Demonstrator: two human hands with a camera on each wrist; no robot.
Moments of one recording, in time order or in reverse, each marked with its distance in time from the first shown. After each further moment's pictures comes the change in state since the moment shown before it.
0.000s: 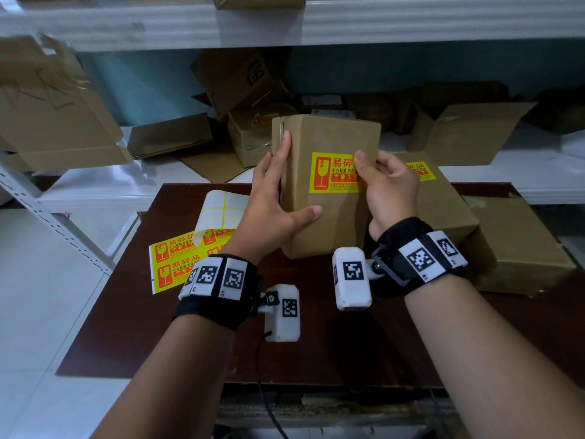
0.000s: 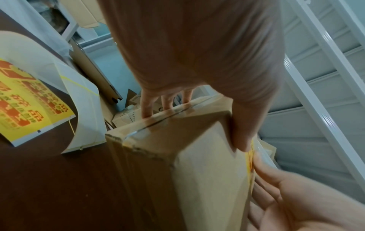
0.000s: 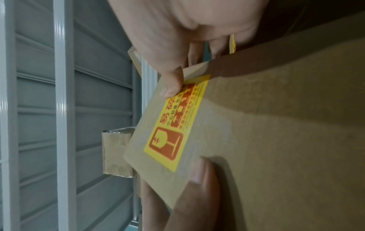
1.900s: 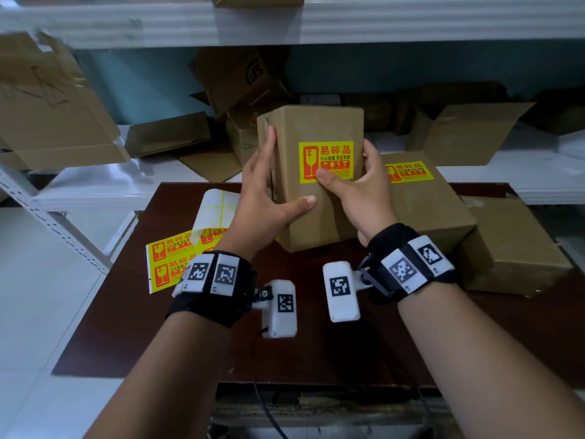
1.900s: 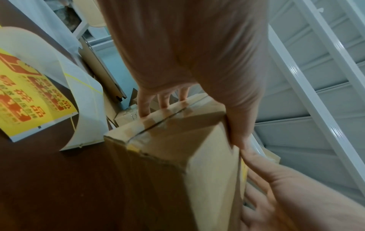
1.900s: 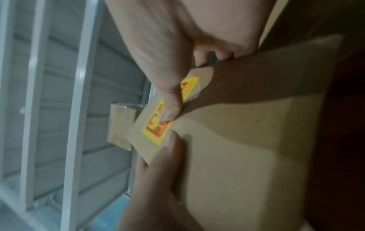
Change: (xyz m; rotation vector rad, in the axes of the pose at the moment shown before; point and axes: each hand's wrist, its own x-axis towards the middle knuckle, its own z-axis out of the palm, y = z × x) left_hand 0.005 -0.008 -0.003 -0.042 0.065 -0.004; right_hand -0.002 0.013 0.007 -0.290 -0.225 -0.125
